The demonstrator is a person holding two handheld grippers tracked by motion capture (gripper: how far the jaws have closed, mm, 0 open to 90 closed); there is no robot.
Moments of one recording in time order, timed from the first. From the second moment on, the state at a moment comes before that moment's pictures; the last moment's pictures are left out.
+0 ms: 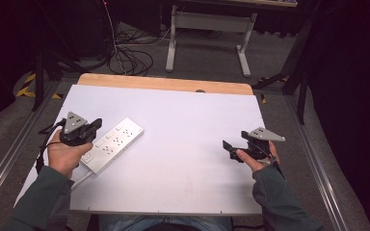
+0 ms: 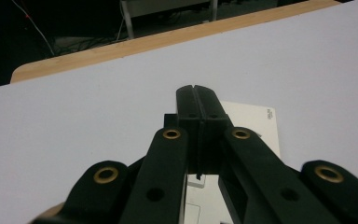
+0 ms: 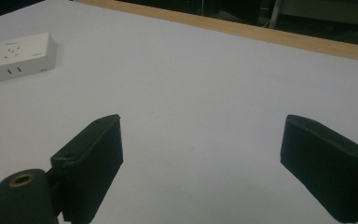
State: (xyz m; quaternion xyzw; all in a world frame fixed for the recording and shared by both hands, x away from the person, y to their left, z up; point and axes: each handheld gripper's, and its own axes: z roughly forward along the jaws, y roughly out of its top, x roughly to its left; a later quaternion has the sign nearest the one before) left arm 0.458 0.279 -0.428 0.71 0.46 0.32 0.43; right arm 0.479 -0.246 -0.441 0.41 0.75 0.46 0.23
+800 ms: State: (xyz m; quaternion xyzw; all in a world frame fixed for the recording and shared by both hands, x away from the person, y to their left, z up) left arm 0.476 0.266 -0.435 0.73 0.46 0.31 0.40; right arm 0.479 -0.246 -0.441 0.42 0.75 0.47 0.23
